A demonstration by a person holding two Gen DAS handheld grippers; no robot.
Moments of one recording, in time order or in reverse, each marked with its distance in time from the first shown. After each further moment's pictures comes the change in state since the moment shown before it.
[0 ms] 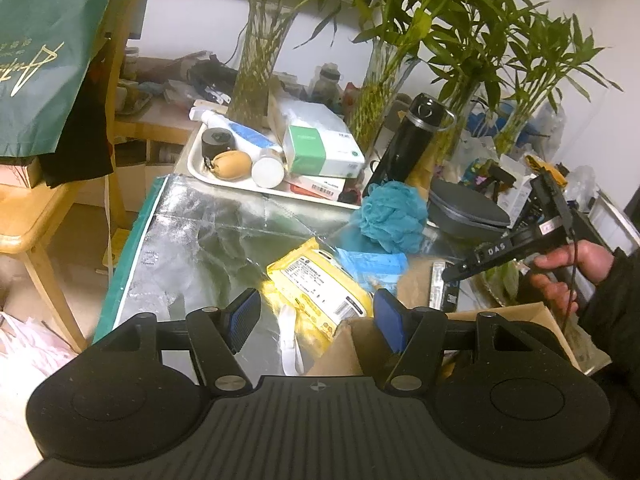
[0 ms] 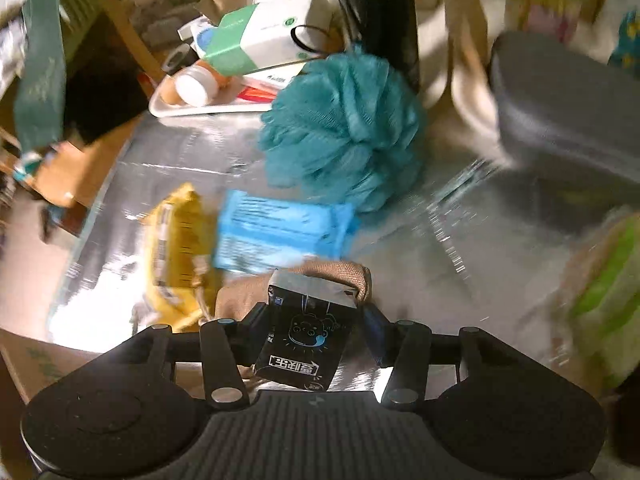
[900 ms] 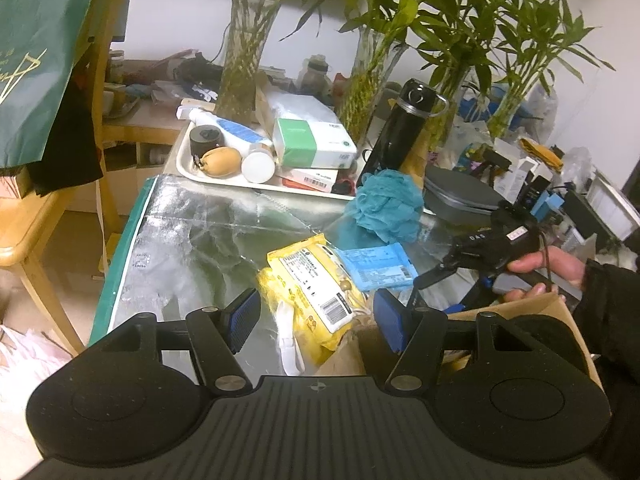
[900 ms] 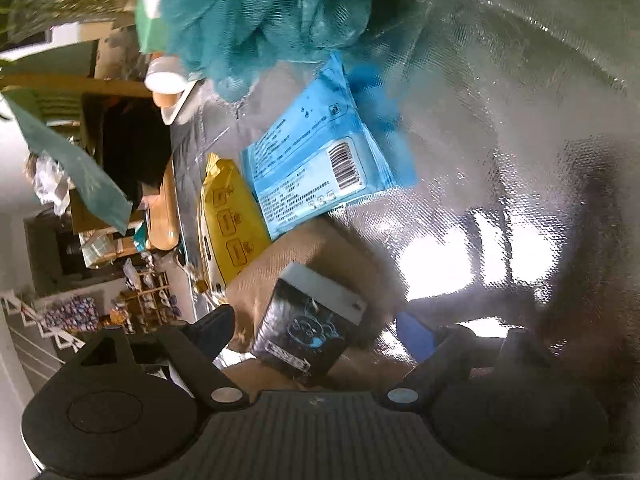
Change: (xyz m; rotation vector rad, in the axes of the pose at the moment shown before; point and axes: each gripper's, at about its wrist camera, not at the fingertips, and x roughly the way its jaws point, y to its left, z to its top) left arm 0.010 -0.005 -0.002 0.044 0.020 -0.013; right arm 0.100 -0.054 -0.030 0.570 0.286 0.574
